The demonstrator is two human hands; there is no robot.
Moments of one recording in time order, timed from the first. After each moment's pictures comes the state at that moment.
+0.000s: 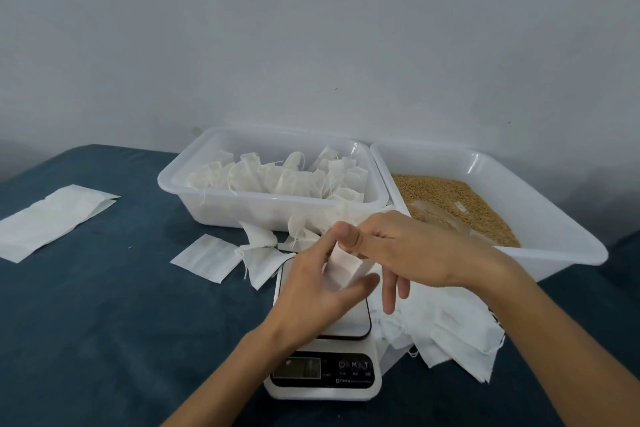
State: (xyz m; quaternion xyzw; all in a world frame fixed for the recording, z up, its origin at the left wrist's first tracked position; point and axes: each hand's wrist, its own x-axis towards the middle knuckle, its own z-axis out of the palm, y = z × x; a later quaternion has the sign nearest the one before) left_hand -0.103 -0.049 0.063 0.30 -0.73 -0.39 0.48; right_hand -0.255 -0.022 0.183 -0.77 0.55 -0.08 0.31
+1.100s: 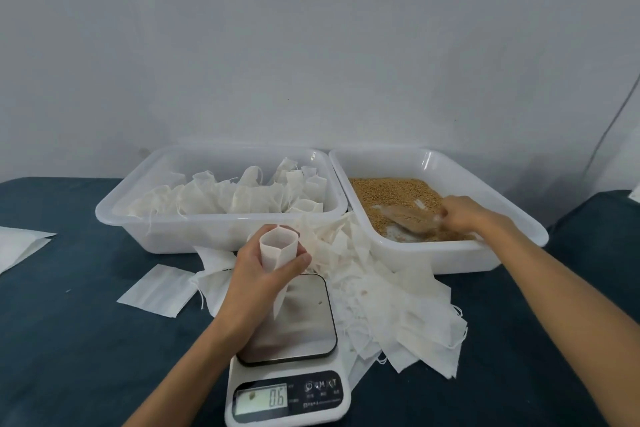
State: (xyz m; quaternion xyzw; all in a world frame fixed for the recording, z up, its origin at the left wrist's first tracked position) left_hand -0.100 -0.085 0.066 0.31 -0.61 -0.51 0.51; right_hand -0.498 -0.134 0.108 -0.55 0.83 0.03 0.04
